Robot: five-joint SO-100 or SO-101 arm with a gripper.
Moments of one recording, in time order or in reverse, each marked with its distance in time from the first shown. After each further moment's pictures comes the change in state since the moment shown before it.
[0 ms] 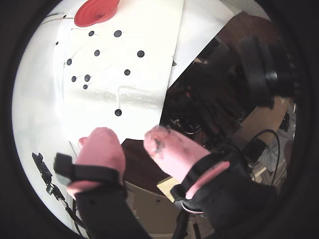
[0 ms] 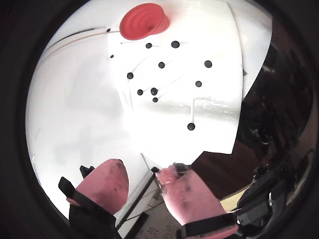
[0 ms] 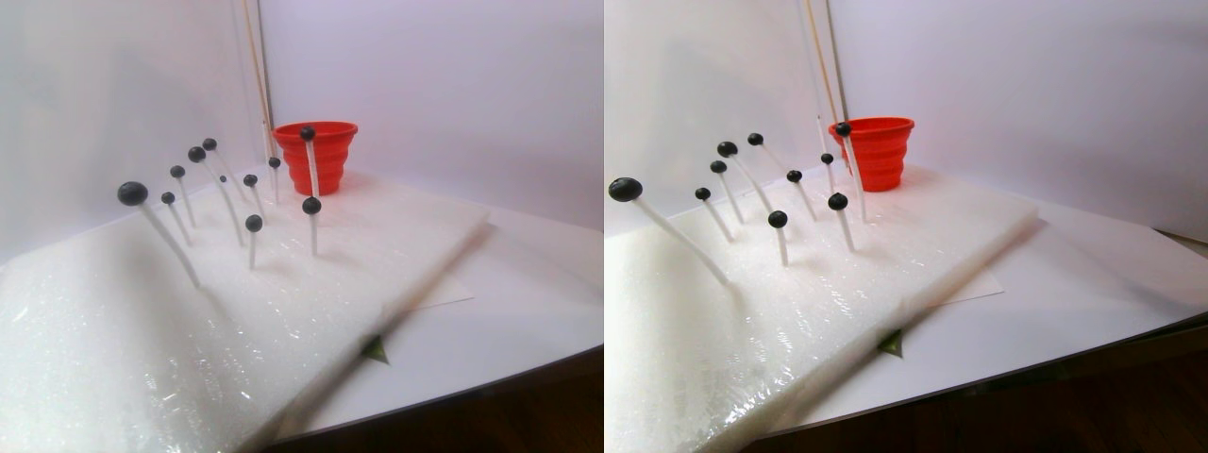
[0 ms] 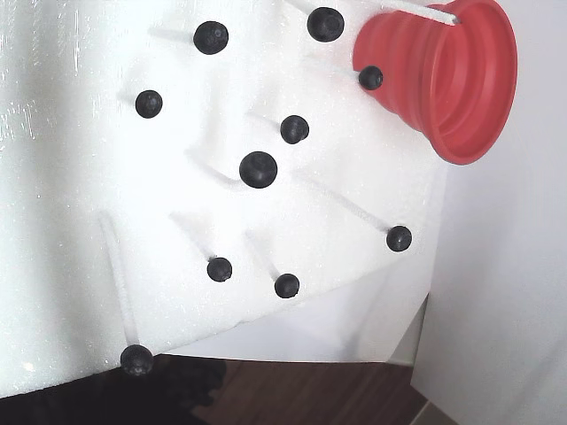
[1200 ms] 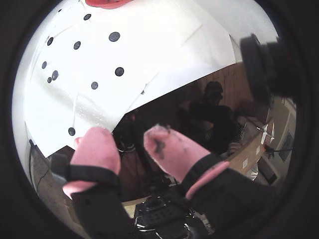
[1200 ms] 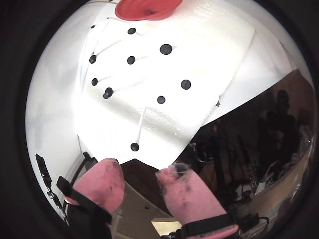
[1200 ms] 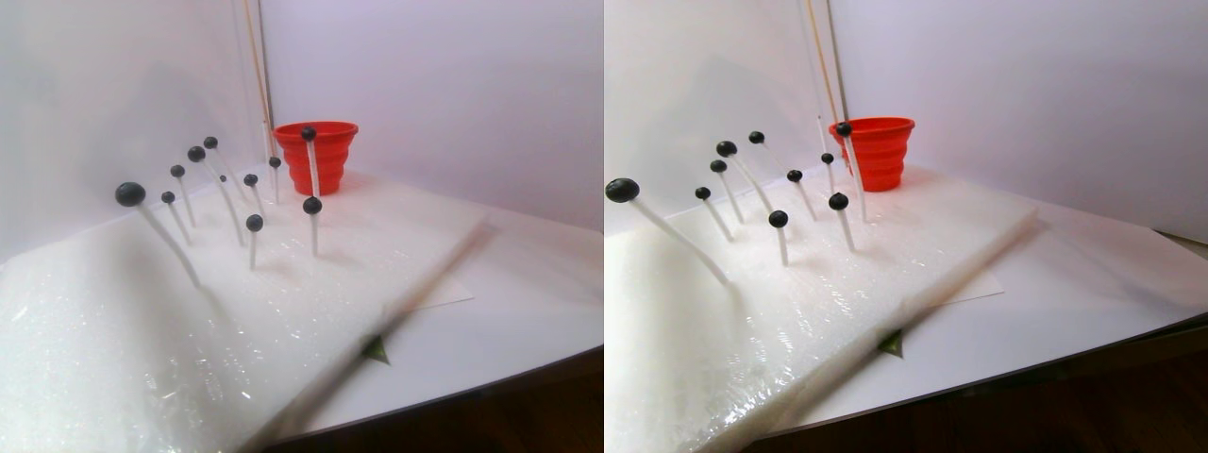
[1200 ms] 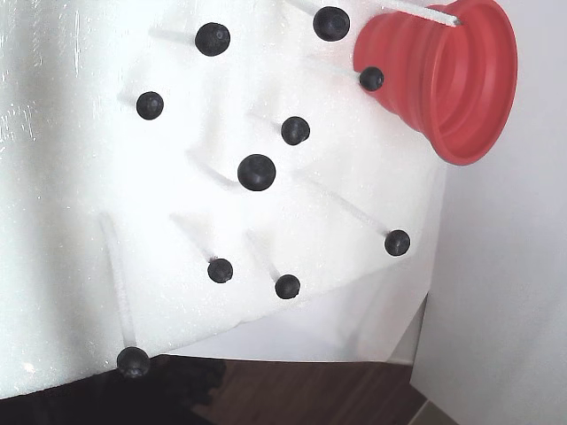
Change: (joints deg) arm 4.5 -20.9 8.9 -19.2 -32.9
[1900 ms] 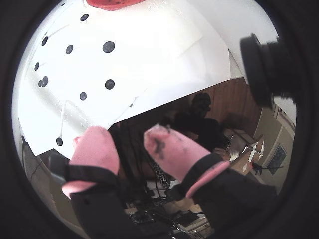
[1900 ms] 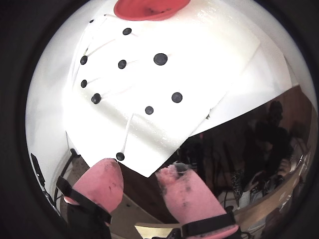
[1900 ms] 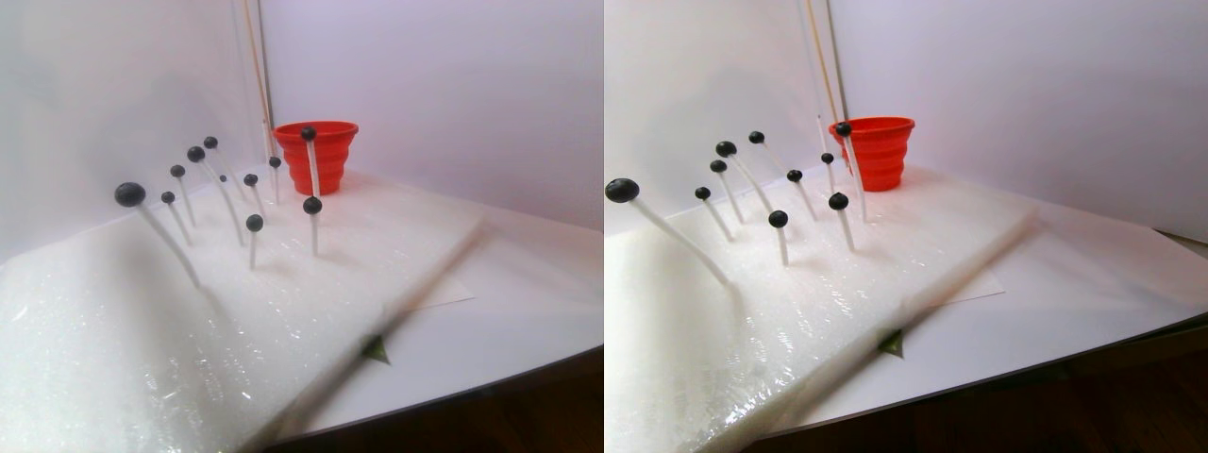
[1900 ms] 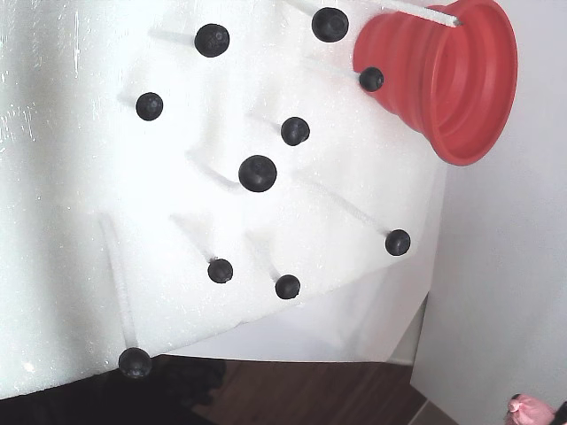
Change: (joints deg) arm 2.5 -8.5 1.3 -8.3 -9.7
